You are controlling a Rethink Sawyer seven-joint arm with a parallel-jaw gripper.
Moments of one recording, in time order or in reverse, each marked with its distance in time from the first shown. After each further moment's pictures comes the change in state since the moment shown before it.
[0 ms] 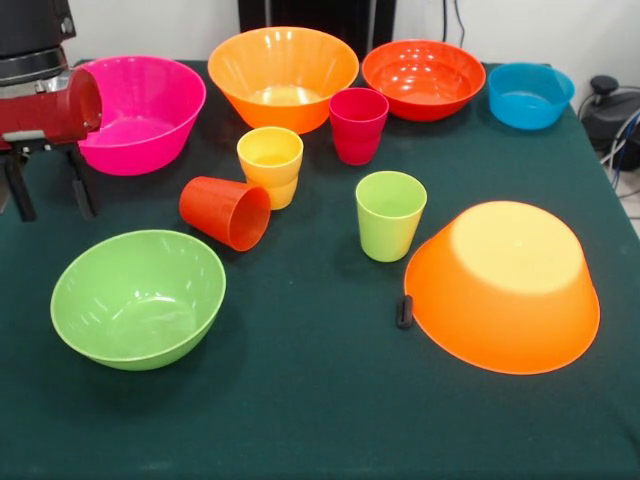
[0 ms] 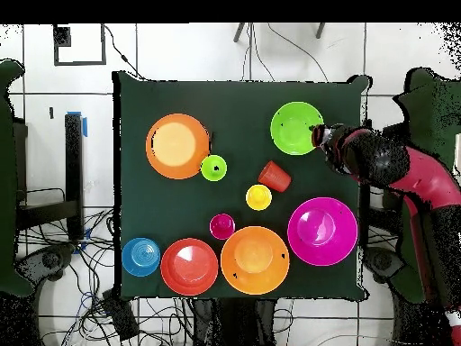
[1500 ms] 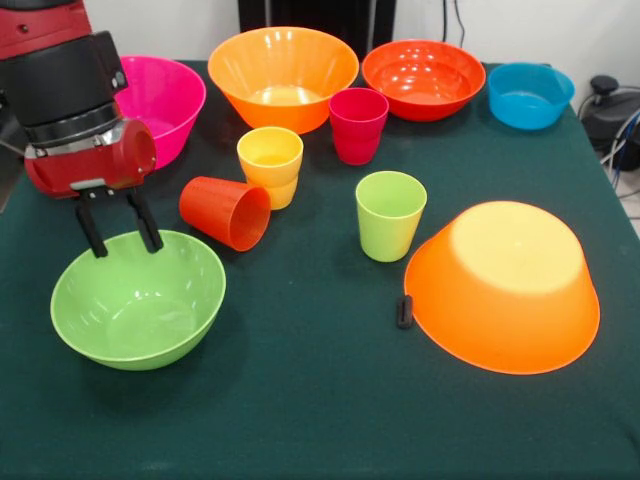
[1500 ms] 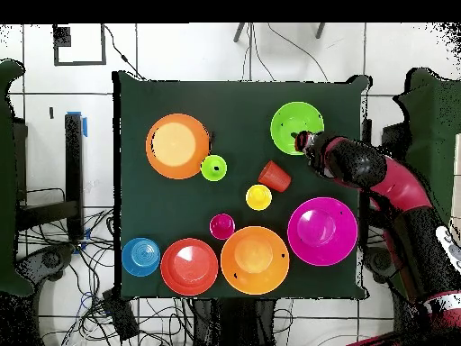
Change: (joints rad) arm -0.006 0.134 0.000 0.014 0.062 -0.056 0.000
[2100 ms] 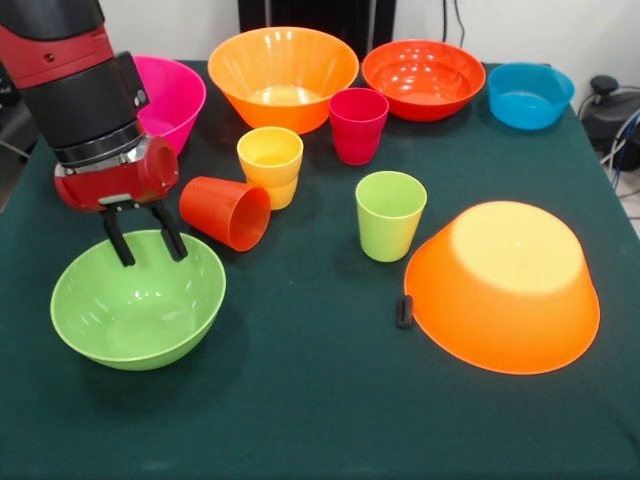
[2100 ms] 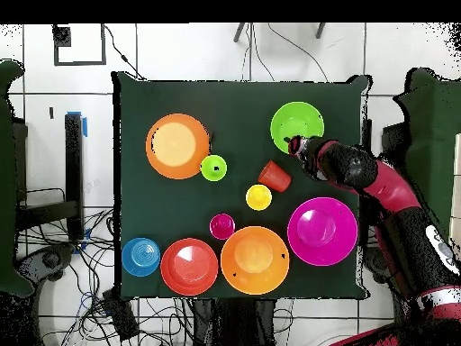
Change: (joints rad) arm 0.000 0.040 0.000 0.000 0.000 0.000 0.000
